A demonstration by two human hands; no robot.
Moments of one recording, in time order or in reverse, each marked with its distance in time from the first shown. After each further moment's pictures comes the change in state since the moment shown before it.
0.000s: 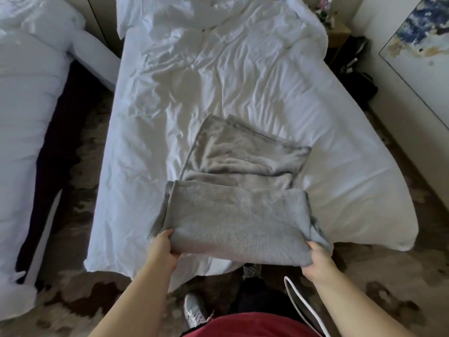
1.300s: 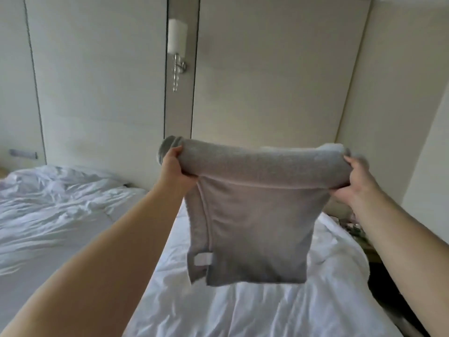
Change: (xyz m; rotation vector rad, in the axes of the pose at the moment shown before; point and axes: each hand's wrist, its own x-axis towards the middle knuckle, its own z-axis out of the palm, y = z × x) left_hand -0.307 0.445 0.399 -0.547 -0.816 0.762; right_hand -0.004 -0.602 0.462 0.149 -0.675 -0.445
